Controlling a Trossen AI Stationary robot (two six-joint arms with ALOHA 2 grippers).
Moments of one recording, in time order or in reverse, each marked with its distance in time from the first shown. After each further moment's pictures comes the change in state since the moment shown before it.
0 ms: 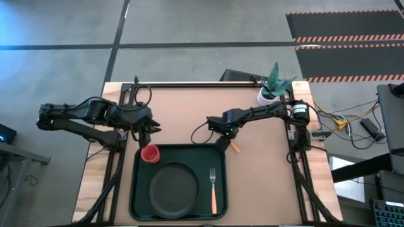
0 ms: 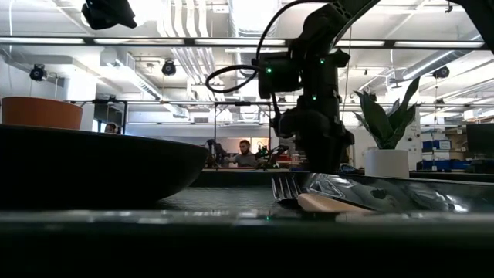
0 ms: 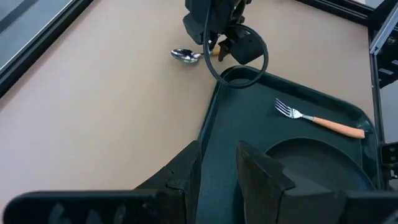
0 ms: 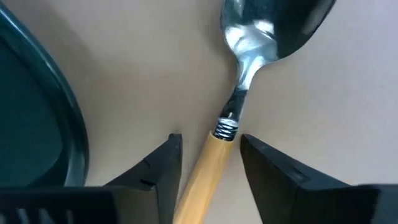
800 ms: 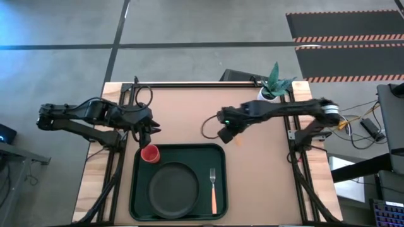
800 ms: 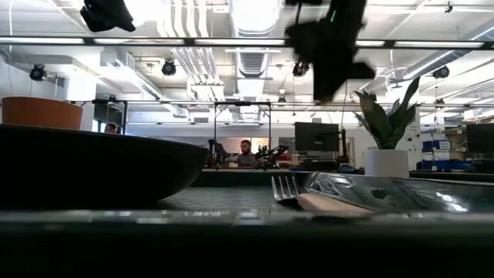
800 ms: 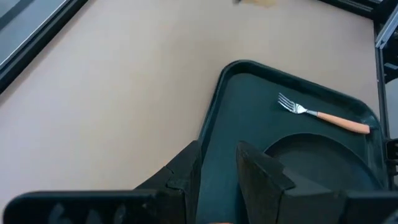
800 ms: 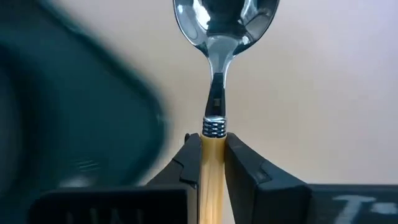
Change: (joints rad) left arm 0.000 -0.002 -0.014 -0.009 0.000 0.001; right arm 0.080 -0.387 0.048 -0.123 0.109 0.339
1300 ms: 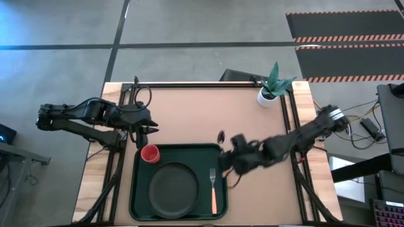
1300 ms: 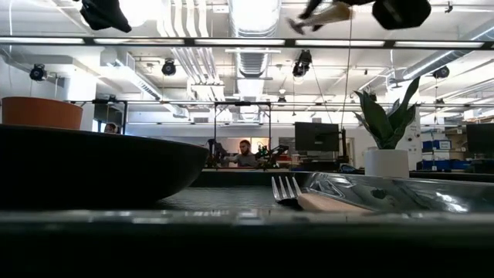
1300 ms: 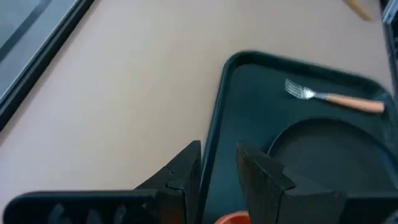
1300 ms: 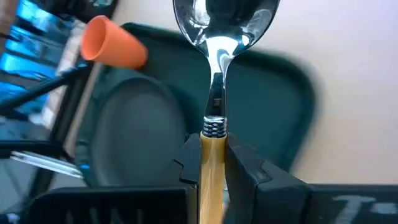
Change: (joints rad) left arm 0.000 -0.018 0.000 -0.037 -0.004 0.111; right arm 0.501 0.001 0.003 0.279 0.431 0.725
